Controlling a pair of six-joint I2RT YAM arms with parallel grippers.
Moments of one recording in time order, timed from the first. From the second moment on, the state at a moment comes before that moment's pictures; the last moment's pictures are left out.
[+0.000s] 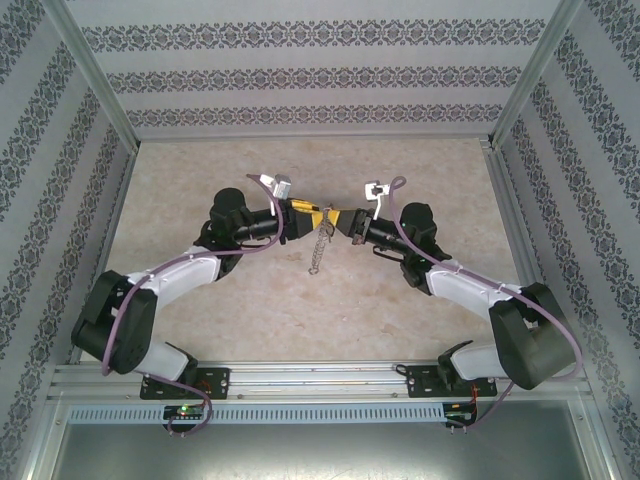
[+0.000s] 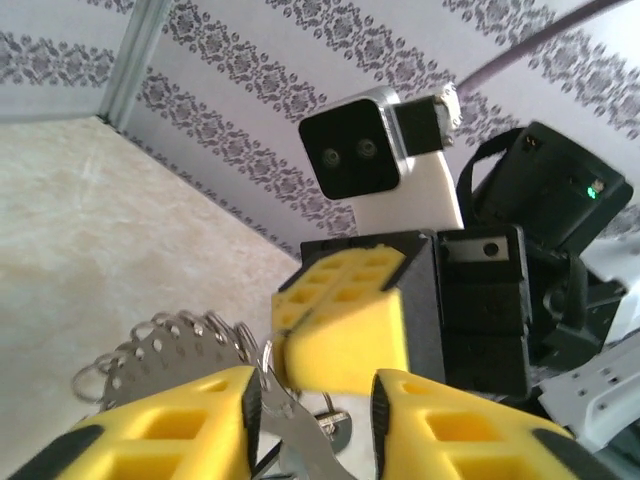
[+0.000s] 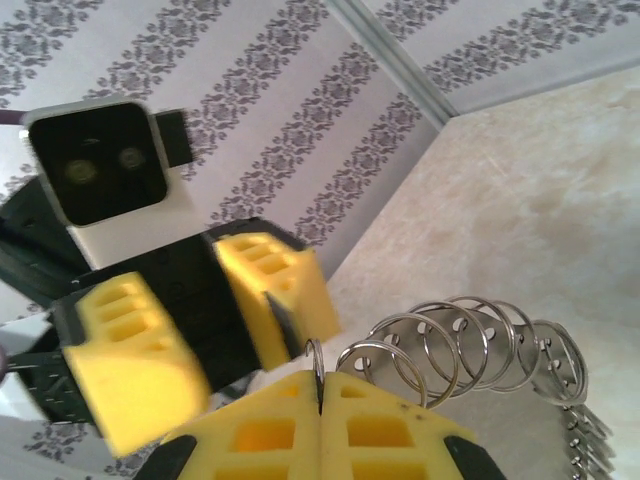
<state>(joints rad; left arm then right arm) -0.43 1.45 0.79 0.63 0.82 -0.50 0.44 1.36 0.61 0.72 -0.67 0.80</state>
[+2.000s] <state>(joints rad) -0.41 1.33 1.09 -0.13 0.57 -0.14 0.35 1.49 1.12 -0.17 -0.95 0.22</state>
